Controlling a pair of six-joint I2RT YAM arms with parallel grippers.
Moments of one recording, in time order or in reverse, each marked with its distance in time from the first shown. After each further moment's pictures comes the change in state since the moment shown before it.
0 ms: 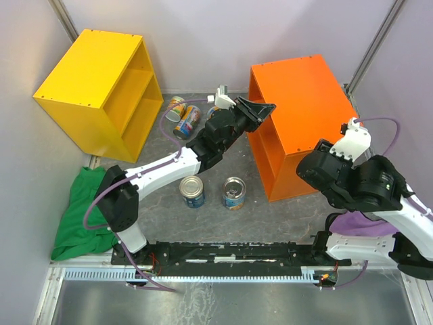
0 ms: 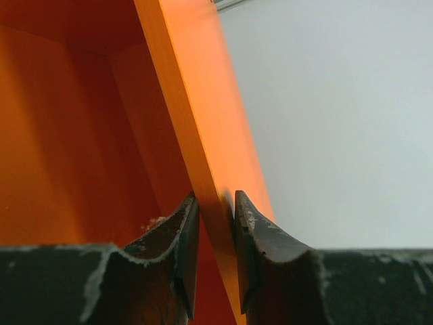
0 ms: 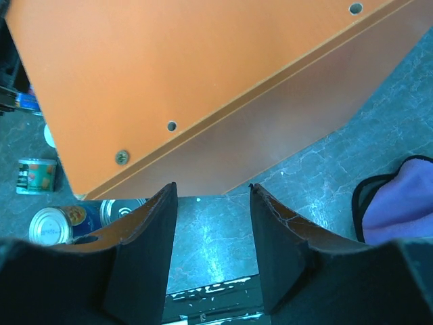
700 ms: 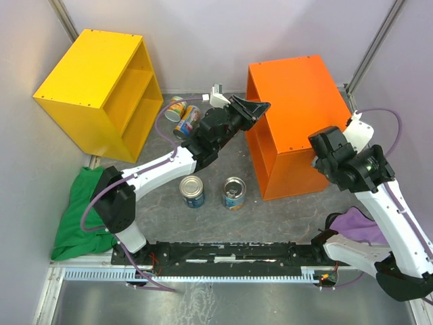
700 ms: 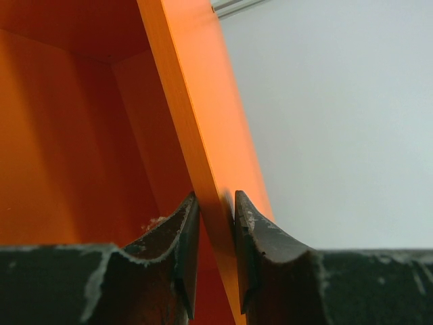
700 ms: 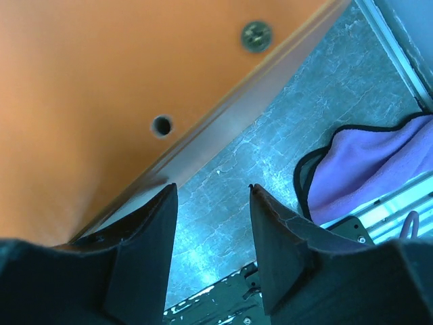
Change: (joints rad) left arm 0.036 -0.027 -0.034 0.006 0.035 0.000; right arm -0.517 -0.011 -0.178 0.172 -0.224 -0.290
